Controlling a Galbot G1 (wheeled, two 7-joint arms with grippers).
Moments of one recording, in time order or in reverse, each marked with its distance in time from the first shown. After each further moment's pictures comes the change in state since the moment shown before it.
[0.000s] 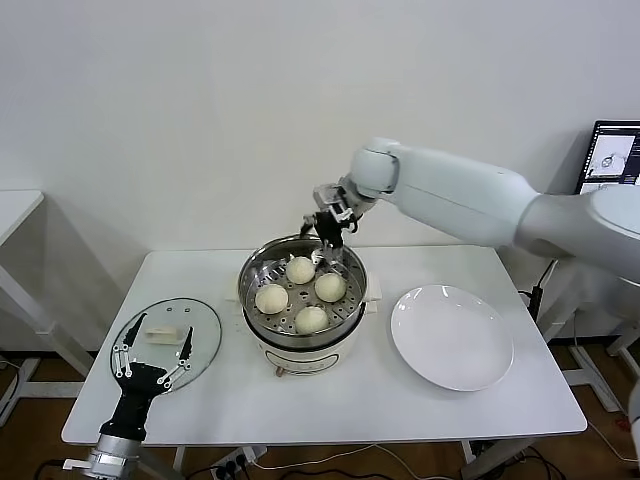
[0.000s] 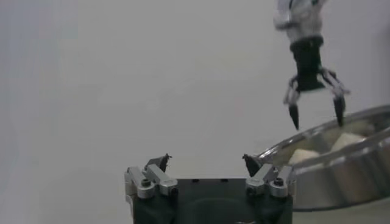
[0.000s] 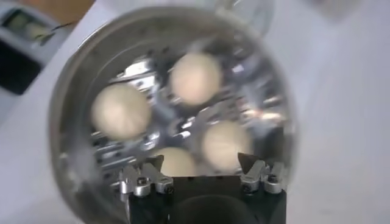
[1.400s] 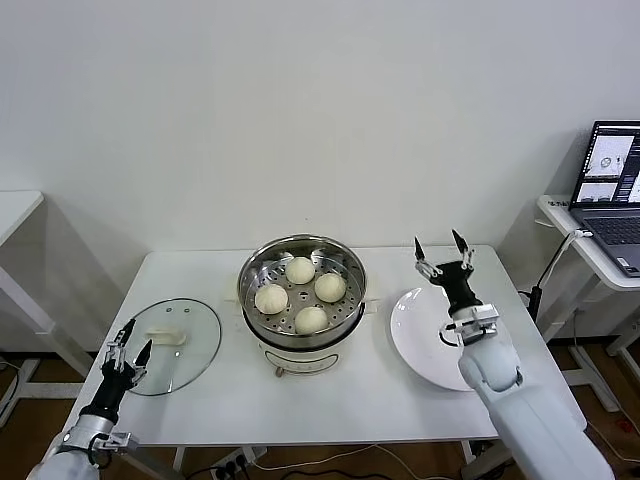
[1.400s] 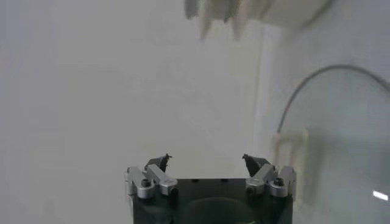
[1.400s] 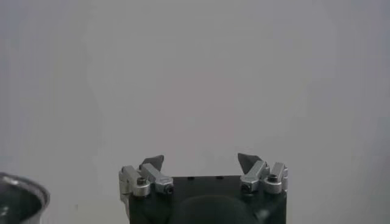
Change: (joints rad) left arm -0.238 0.041 -0.099 0.427 1.019 0.094 -0.266; right arm -1.474 -0.161 1.430 0.388 -0.118 0.331 0.985
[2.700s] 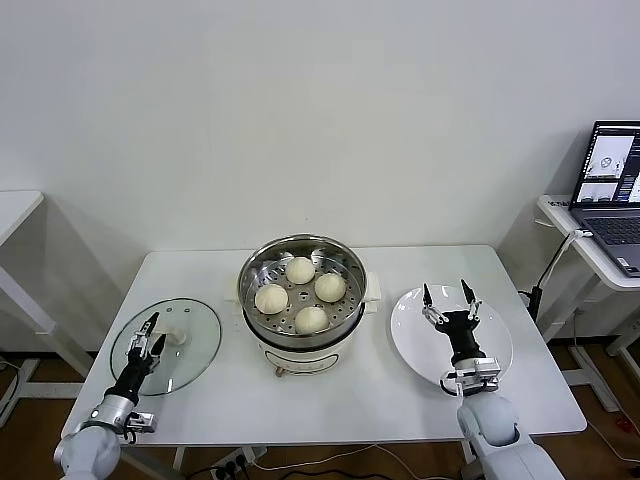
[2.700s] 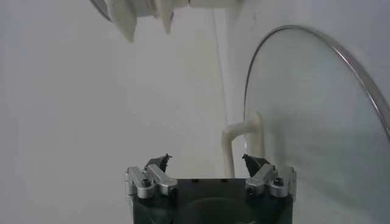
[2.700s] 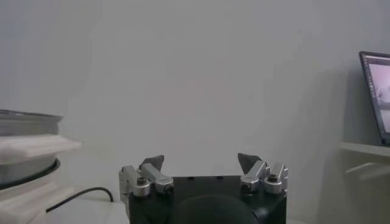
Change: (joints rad) left arm -0.195 -0.036 0.044 0.232 0.256 0.007 -0.084; right arm -0.190 0.119 0.133 -0.008 -0.095 0.038 -0.021
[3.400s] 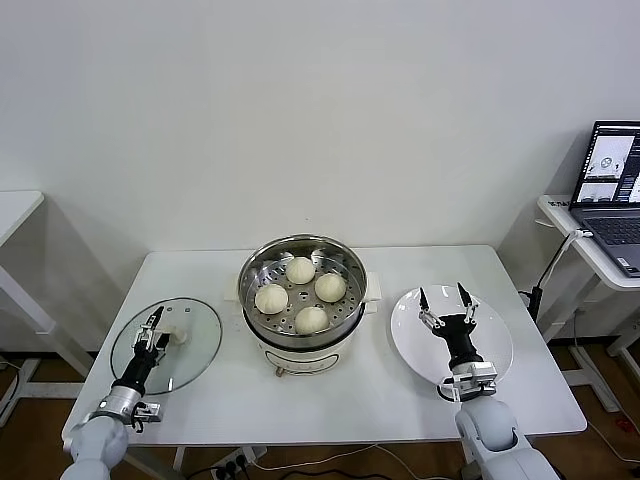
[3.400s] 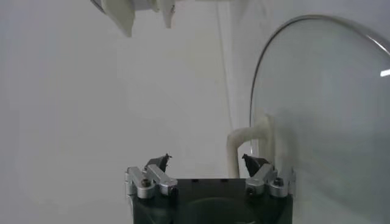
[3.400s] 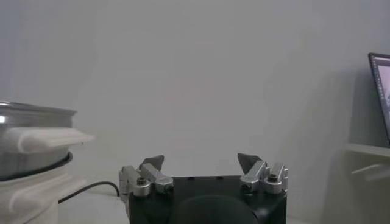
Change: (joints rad) left arm -0.064 -0.009 0.021 0.063 0.007 0.006 -0.008; right arm -0.019 0.007 0.006 0.013 -0.029 -0.003 -0.008
